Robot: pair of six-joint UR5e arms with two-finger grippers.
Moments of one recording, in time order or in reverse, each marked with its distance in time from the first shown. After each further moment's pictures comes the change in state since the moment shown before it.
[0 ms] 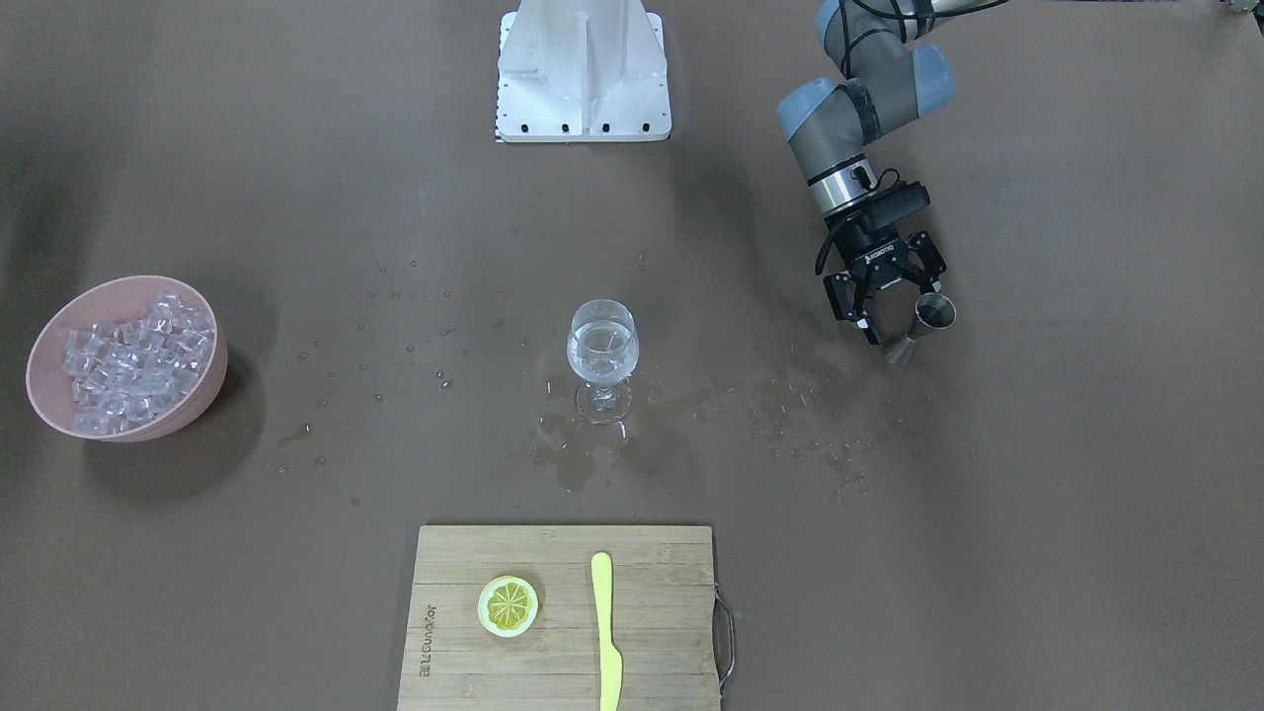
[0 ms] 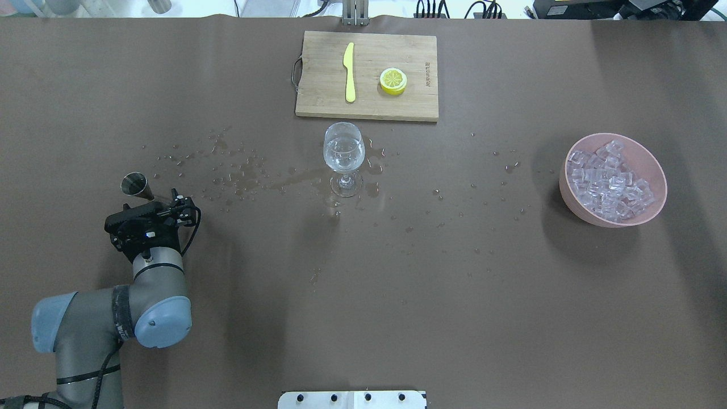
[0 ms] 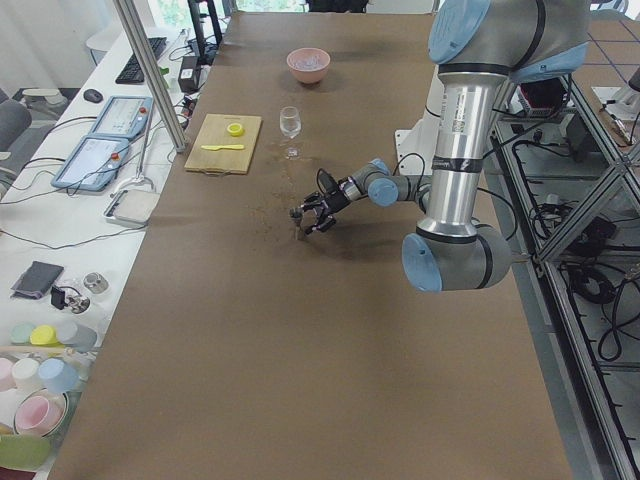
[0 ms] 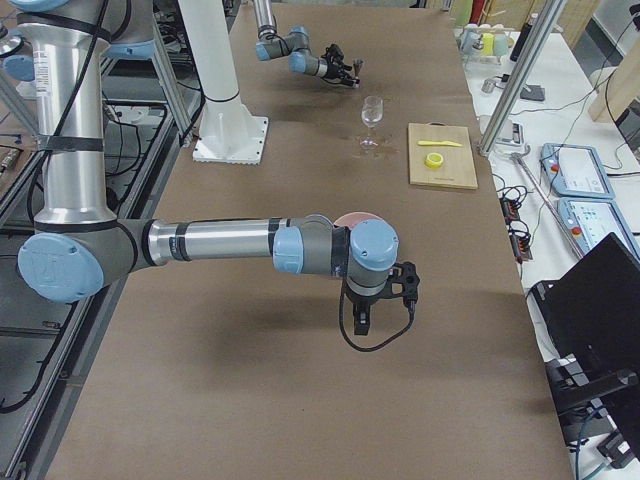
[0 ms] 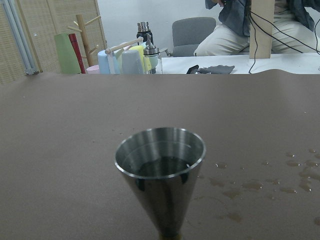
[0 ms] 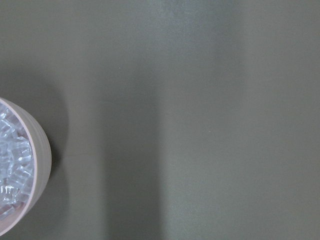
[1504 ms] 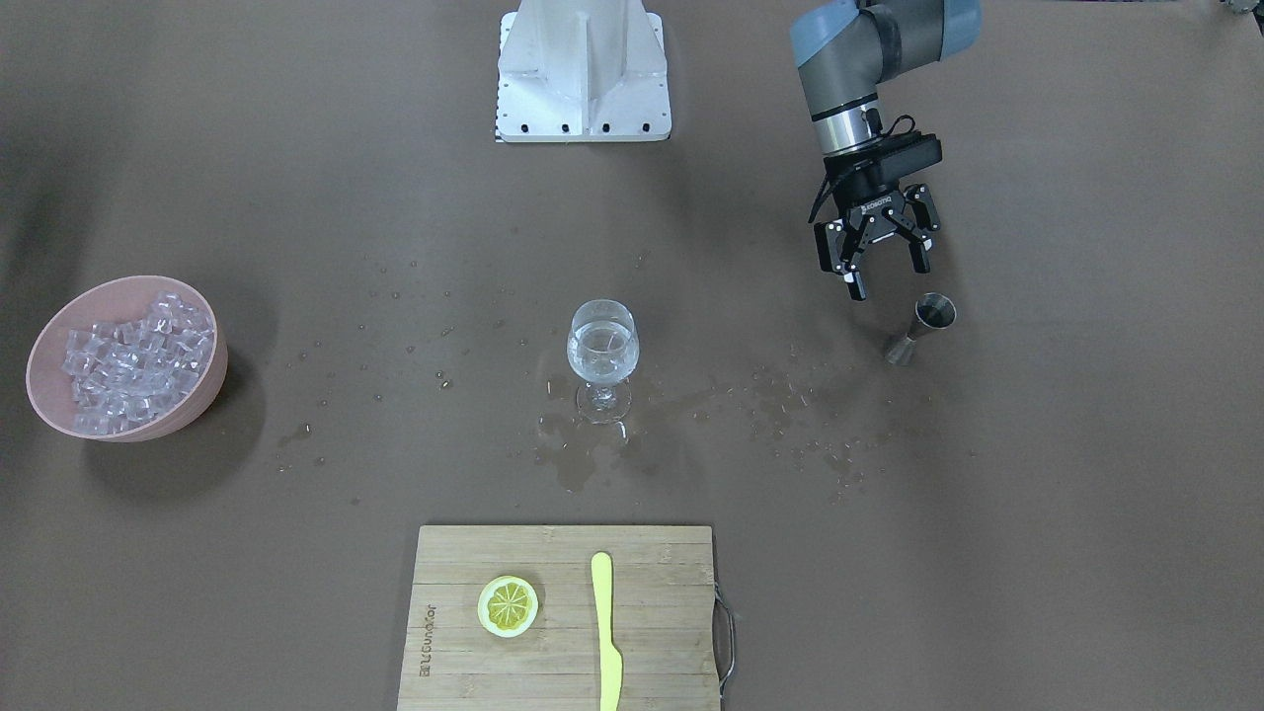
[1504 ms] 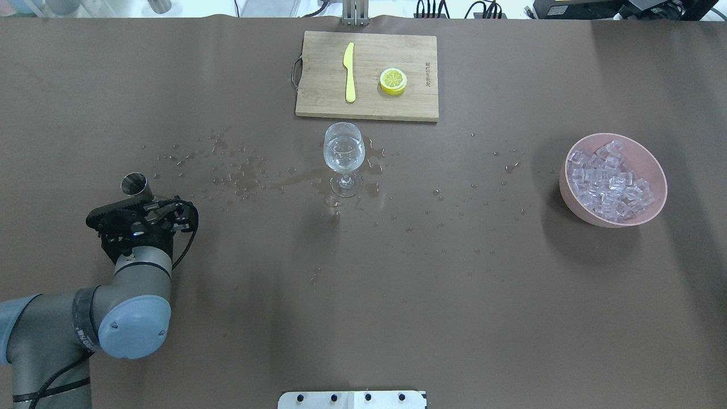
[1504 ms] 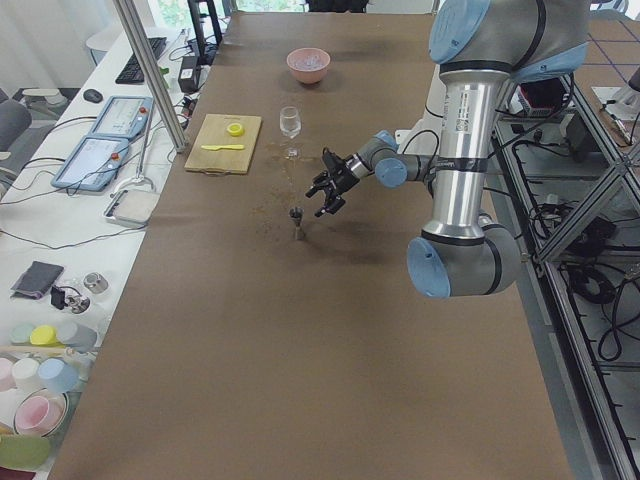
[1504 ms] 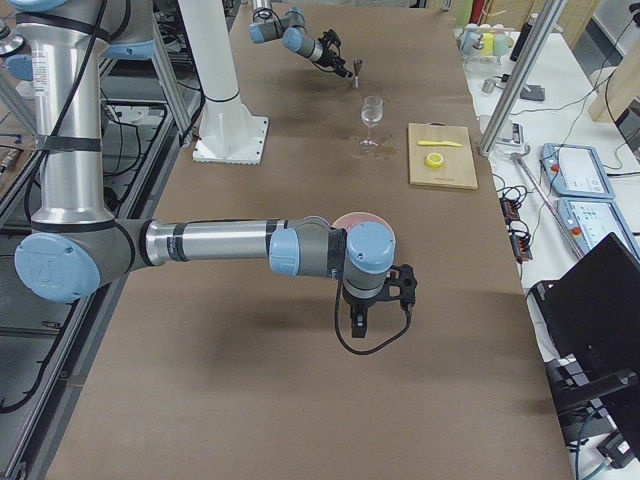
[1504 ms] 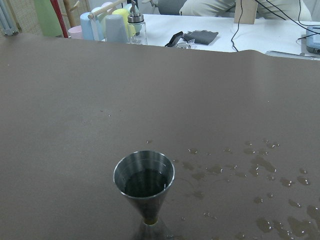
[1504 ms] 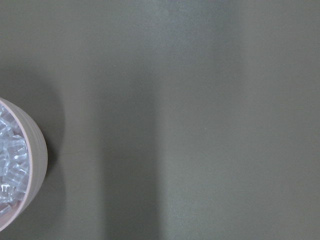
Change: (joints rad) left arm 0.005 0.053 -0.211 0.003 -0.152 0.100; right arm 0.007 -0.009 0.003 0.000 -0.002 -0.001
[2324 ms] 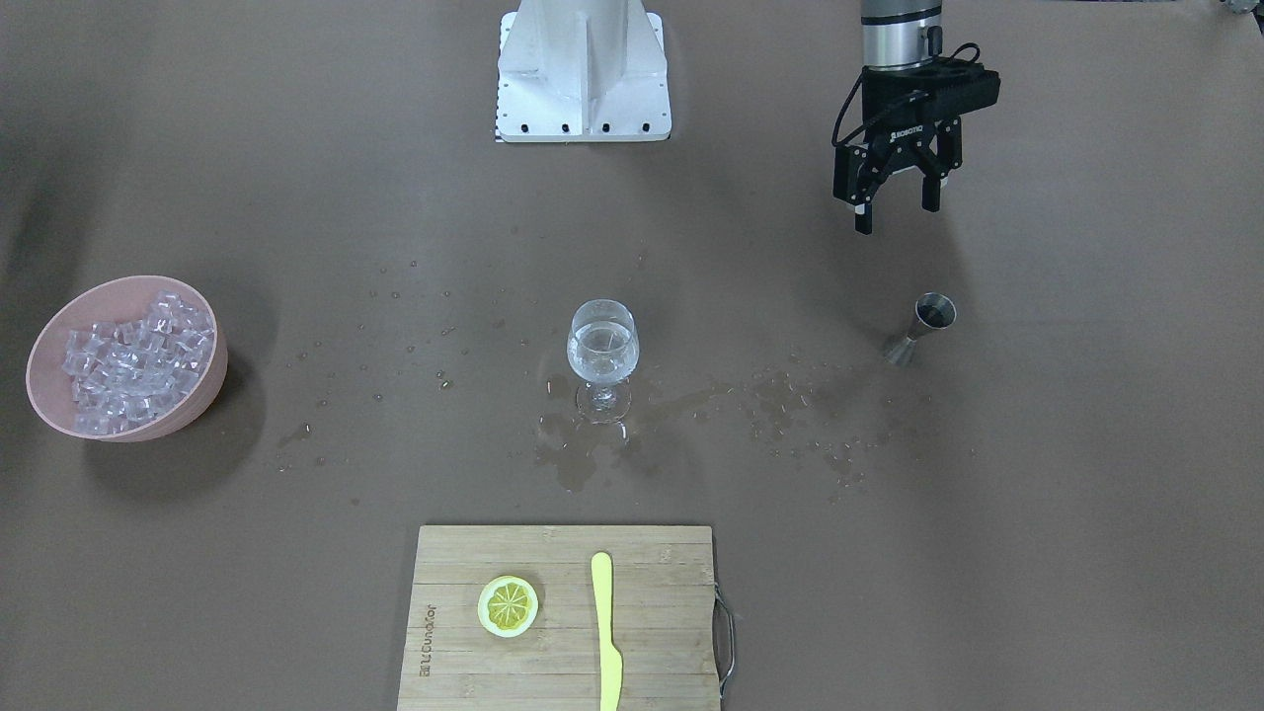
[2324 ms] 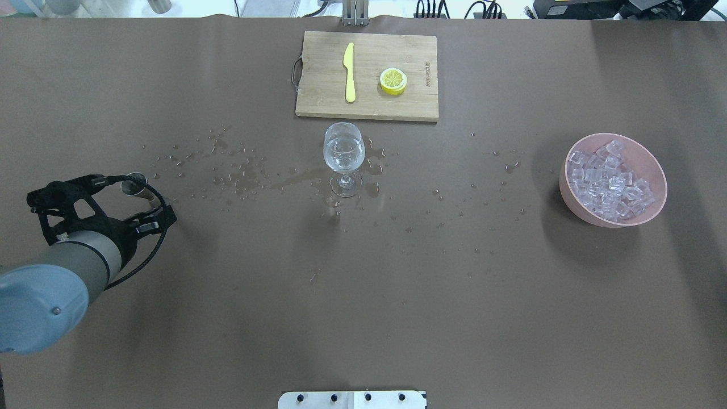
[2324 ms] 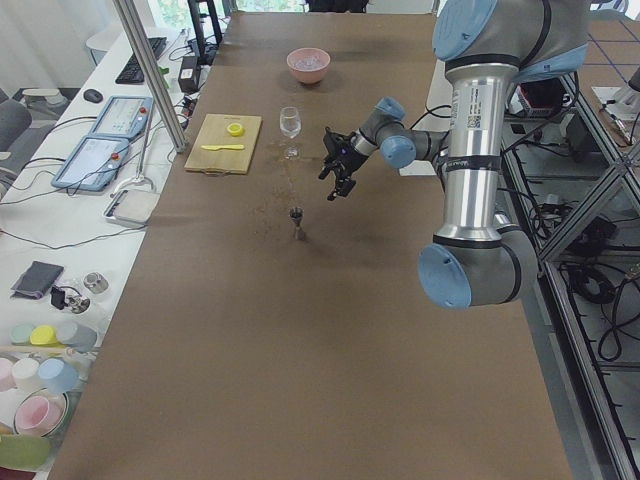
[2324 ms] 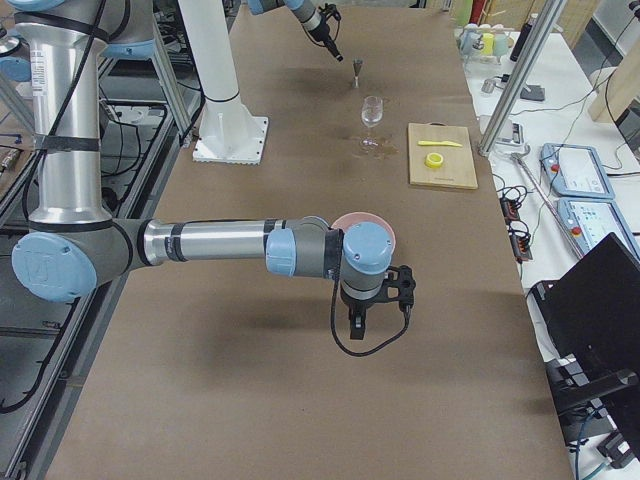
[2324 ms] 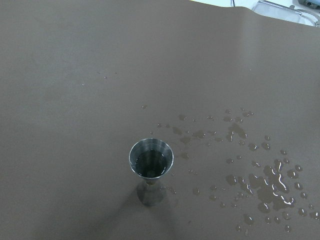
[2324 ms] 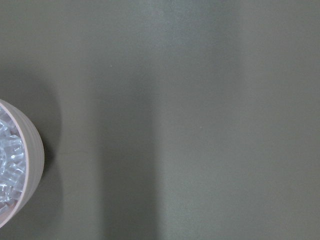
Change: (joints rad) left arm -0.063 0.092 -0.275 -0.003 -0.309 0.126; right arm 0.011 -0.008 0.005 0.000 -0.003 -0.002
